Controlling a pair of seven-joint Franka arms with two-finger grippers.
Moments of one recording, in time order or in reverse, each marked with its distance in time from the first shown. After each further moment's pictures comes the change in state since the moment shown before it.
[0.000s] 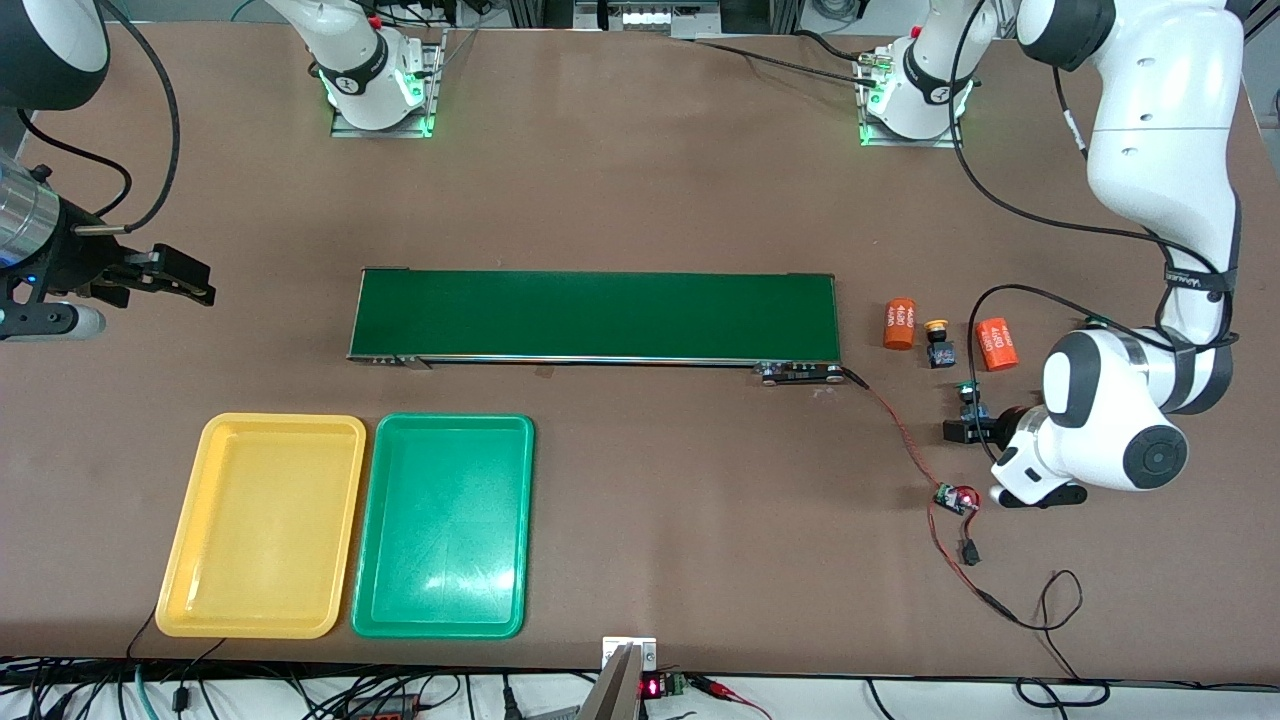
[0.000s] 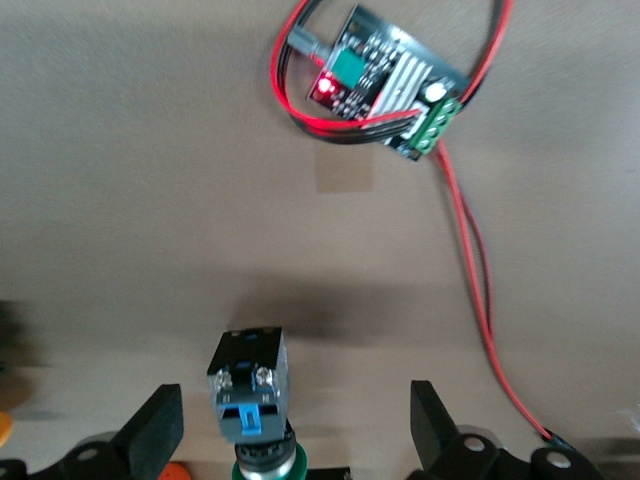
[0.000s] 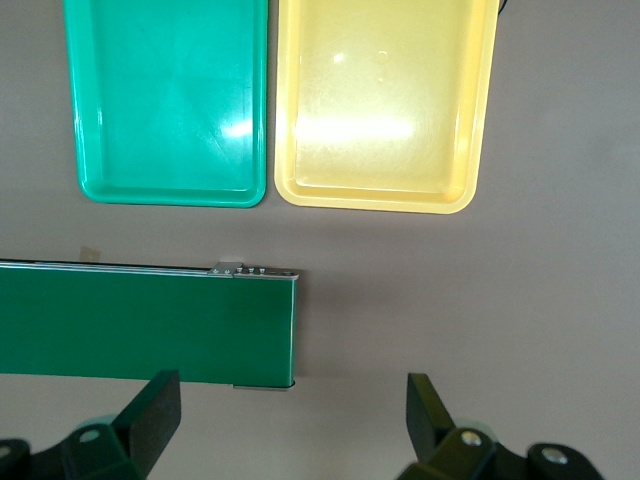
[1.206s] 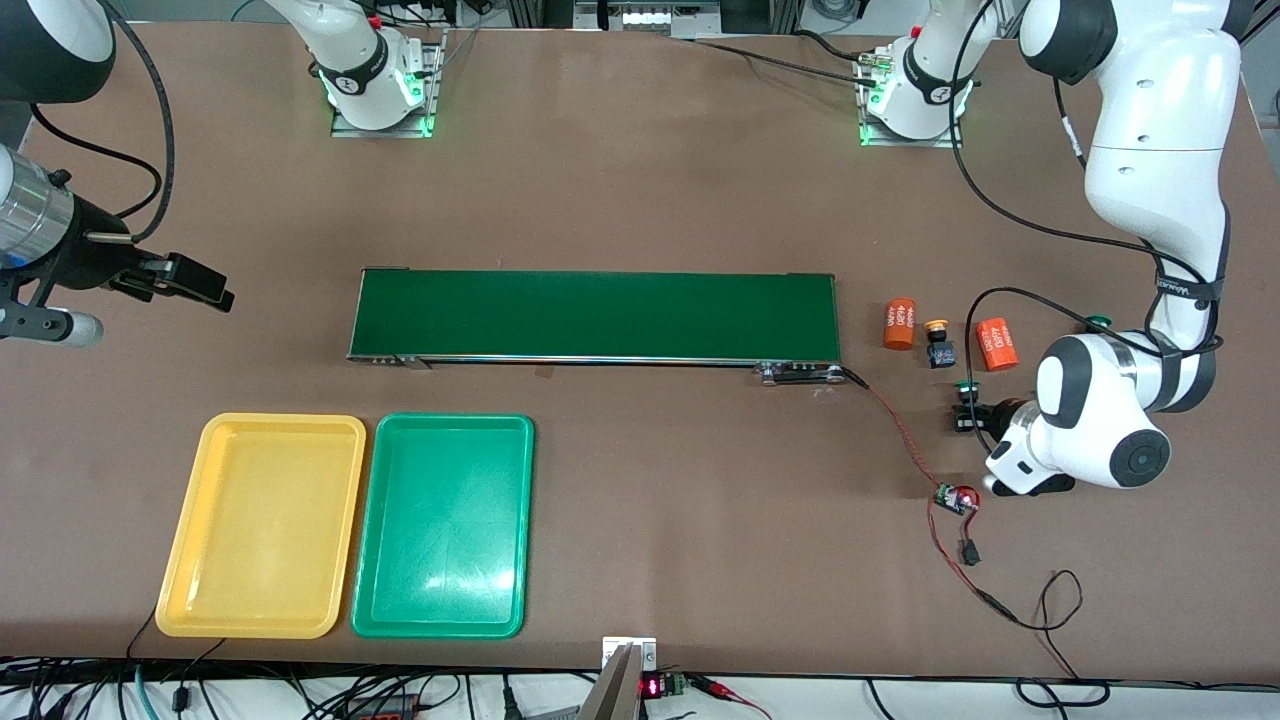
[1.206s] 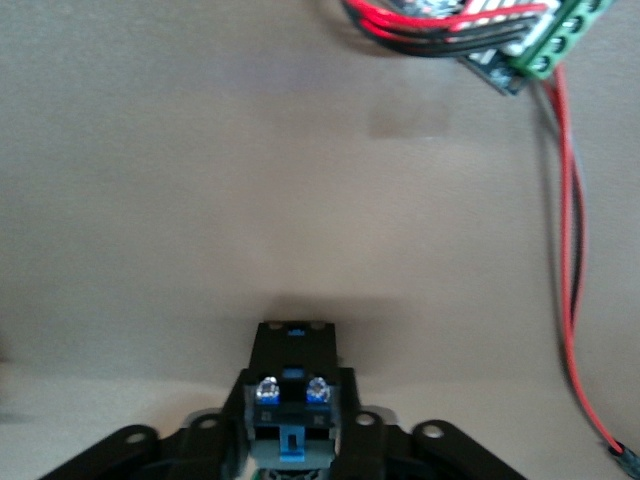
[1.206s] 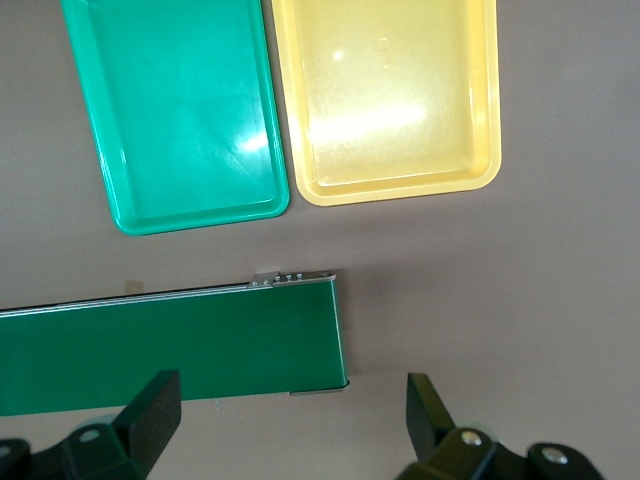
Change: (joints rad) left arm 0.017 0.016 -0.007 -0.040 0.000 -0.010 -0.001; right arm 0.004 0.000 0.012 0.000 0.052 0.008 0.187
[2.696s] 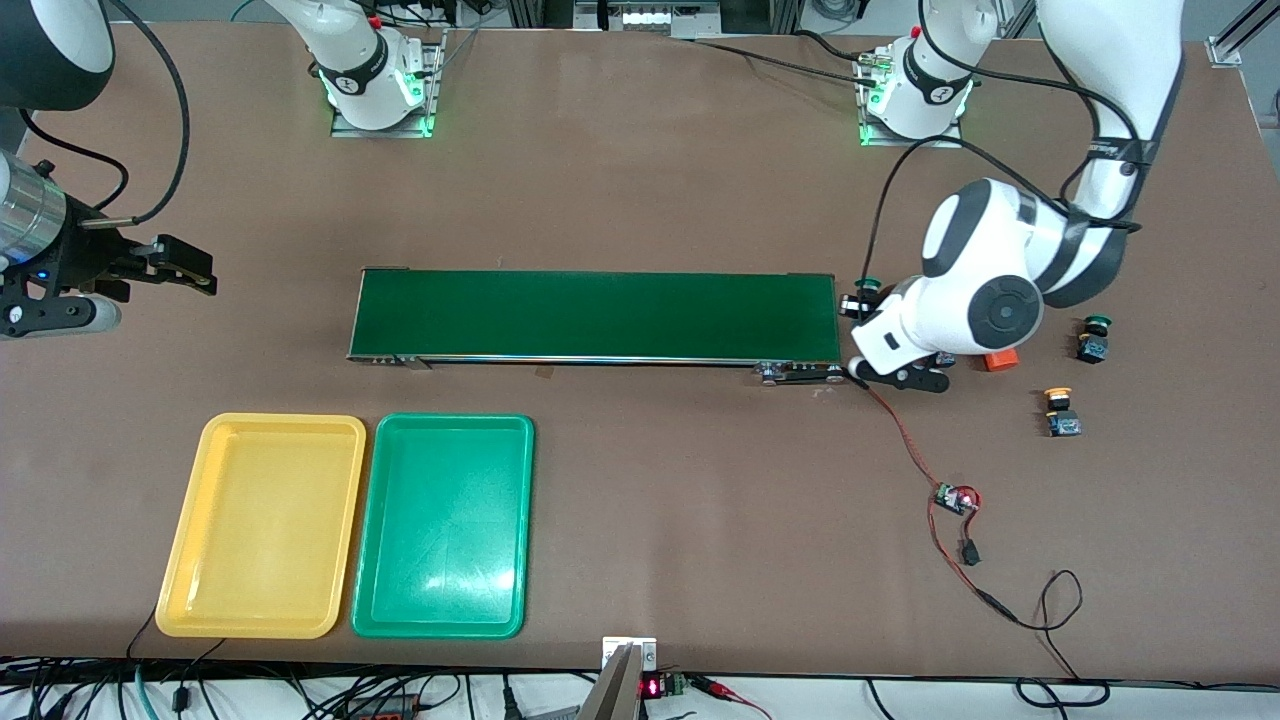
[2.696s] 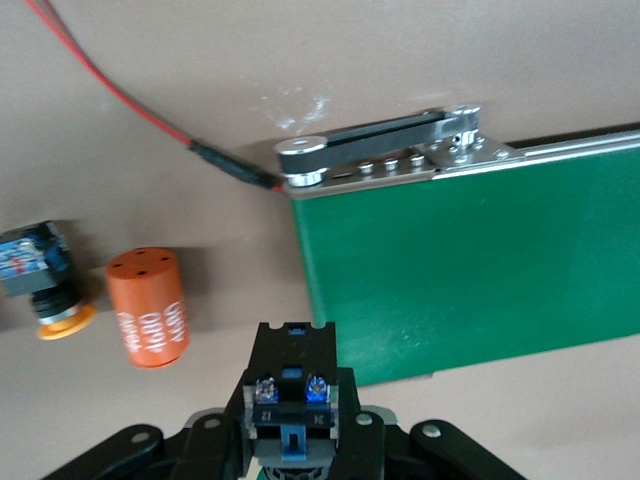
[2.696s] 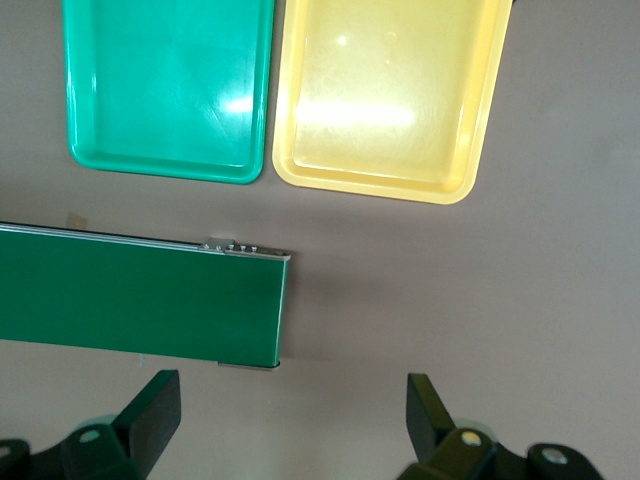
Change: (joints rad) left arm -0.078 -0.457 -0.289 -0.406 -0.038 -0.018 -0.136; right arm -0.008 0.000 -0.007 0.000 -0.071 -0.053 -0.250
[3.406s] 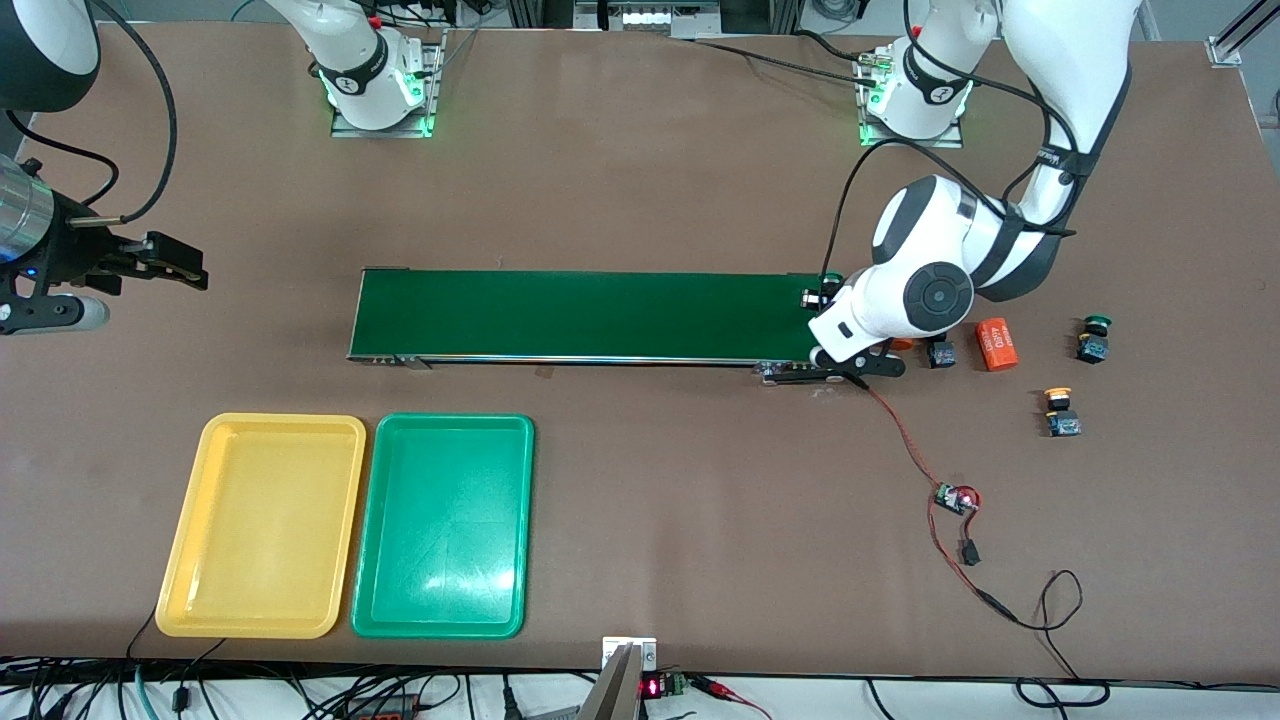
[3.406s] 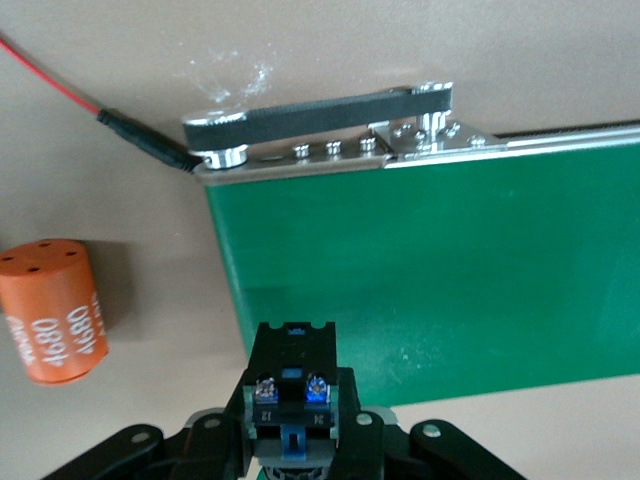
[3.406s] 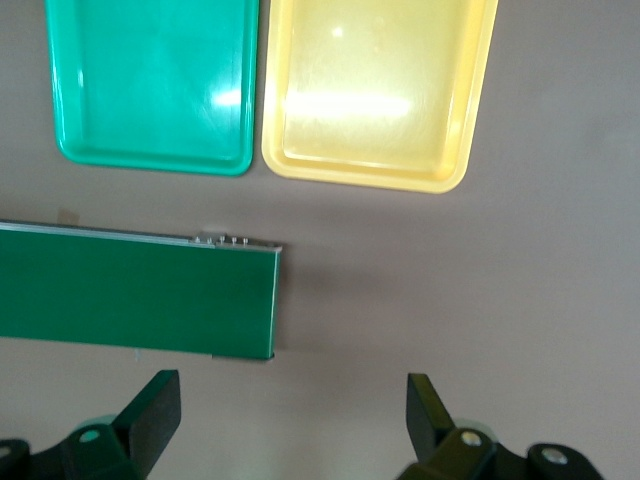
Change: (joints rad) left arm -0.038 0.026 -0.035 -0.081 0.000 0.126 -0.104; right arm -0.009 -0.001 -0.006 0.000 0.000 0.009 0.000
